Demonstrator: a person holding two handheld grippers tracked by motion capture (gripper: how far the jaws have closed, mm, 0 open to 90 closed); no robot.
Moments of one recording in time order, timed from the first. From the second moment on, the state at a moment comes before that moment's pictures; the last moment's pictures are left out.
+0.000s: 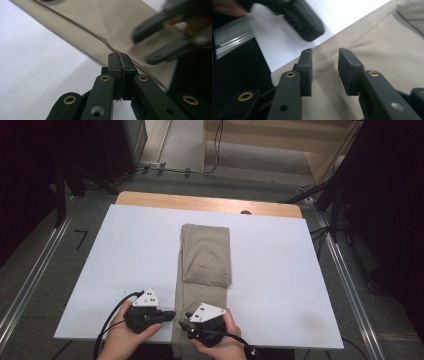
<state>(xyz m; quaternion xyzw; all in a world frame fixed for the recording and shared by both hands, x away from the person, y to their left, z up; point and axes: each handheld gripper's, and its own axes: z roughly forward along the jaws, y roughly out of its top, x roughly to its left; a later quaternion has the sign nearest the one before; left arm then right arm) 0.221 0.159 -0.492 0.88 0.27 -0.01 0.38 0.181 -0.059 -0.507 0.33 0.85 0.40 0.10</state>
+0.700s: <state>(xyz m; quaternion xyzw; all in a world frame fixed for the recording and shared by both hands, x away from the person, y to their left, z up) 0.213 0.196 -0.494 0.87 0.31 0.01 0.39 0.184 -0.064 -0.504 0.37 0.83 0.40 0.11</state>
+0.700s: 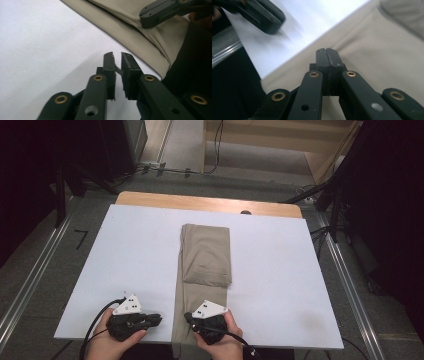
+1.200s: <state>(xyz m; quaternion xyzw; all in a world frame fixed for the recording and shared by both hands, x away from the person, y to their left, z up) 0.217 0.201 -0.496 0.86 0.31 0.02 0.40 0.203 -0.041 -0.507 0.34 0.85 0.40 0.04</state>
